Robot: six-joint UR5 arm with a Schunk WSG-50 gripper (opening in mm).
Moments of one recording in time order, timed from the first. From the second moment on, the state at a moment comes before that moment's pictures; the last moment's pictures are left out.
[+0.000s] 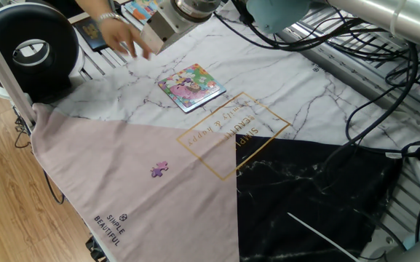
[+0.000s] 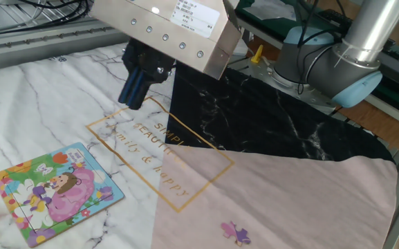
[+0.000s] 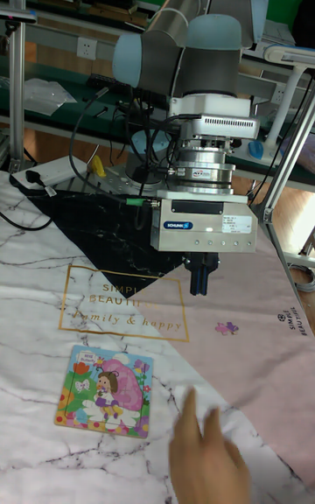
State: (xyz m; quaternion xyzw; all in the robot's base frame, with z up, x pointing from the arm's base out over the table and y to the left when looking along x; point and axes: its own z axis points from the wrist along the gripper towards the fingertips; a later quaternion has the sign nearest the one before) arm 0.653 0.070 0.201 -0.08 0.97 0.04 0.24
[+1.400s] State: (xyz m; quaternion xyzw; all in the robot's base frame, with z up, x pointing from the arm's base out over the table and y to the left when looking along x) arm 0.511 0.058 0.147 -0.20 0.98 -0.07 -0.01
